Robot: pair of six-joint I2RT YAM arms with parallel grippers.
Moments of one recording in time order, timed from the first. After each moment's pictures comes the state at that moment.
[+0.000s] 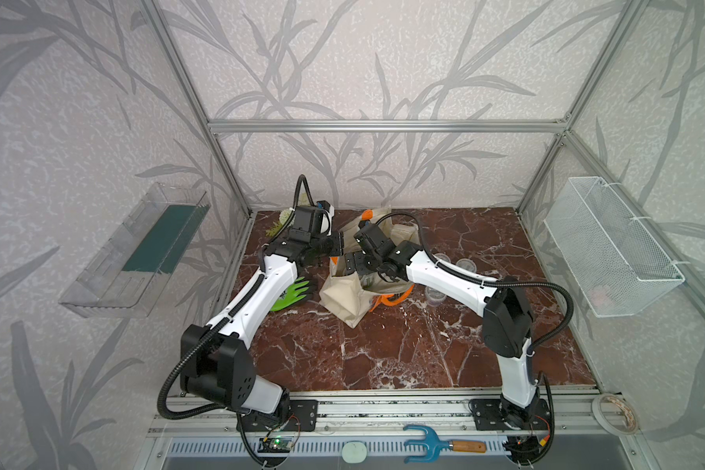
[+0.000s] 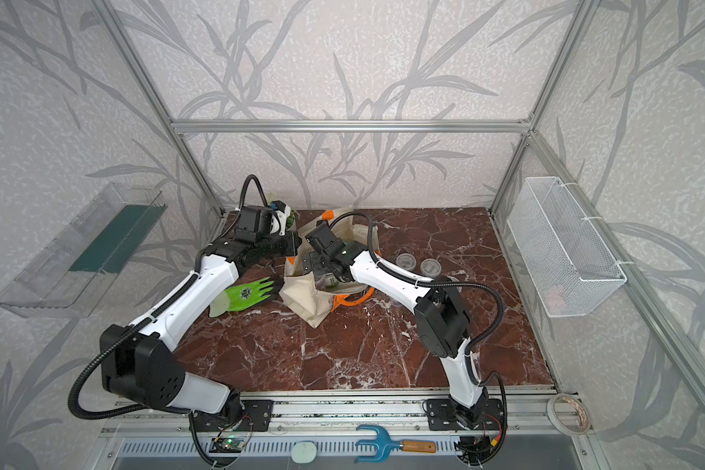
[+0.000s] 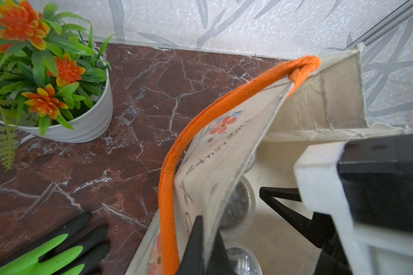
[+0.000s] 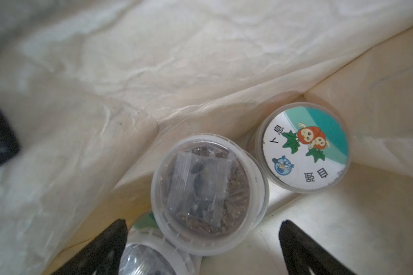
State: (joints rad) left arm -0.28 1.47 1.30 -0.52 0.18 -0.29; right arm 0.85 2.04 1.80 -0.58 0.18 0.49
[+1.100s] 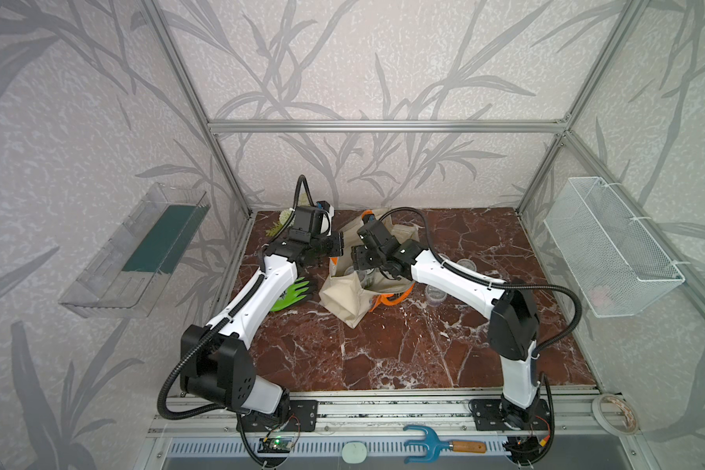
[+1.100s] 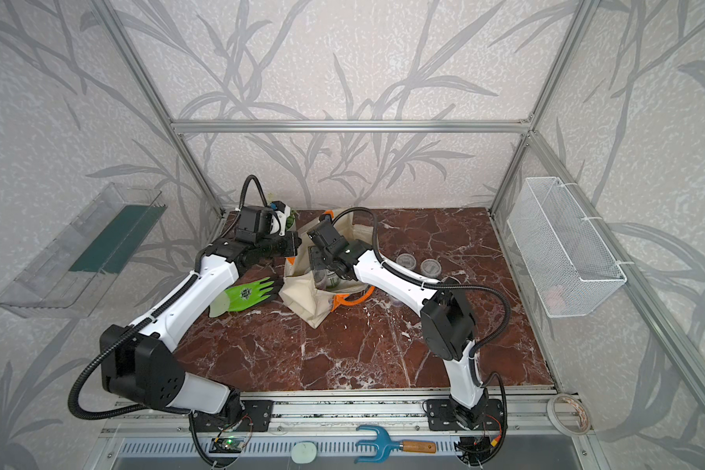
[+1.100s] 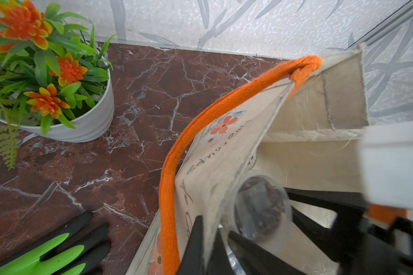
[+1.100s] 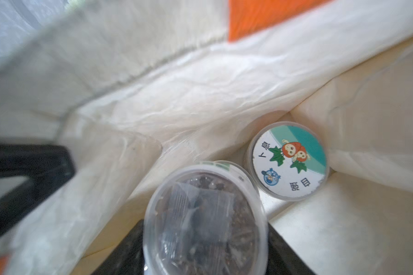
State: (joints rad) left arm -0.28 1.47 1.30 -0.52 0.17 -0.29; right arm 0.84 1.96 1.76 -0.54 0.21 0.50
